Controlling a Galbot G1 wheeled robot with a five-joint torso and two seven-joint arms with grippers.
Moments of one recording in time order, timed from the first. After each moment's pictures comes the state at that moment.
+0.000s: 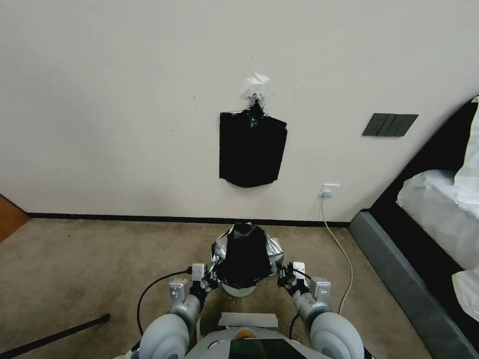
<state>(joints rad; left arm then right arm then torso) 1.65 -0.88 -0.07 -2.35 -0.85 0.30 -0.67 -1.65 1.09 0.16 2.31 0.76 -0.48 0.65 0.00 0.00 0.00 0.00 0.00</state>
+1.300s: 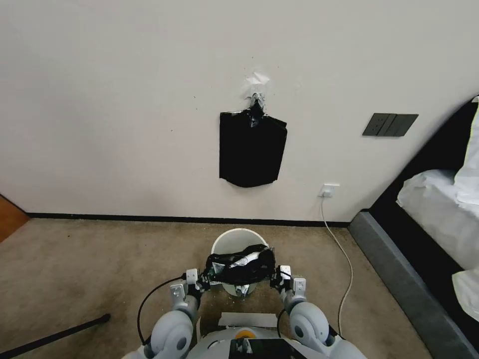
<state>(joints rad) 1.52 -0.96 -0.10 -2.09 -0.90 0.20 -0.62 -1.52 1.12 0.10 2.04 0.63 -0.37 0.54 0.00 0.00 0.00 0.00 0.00</state>
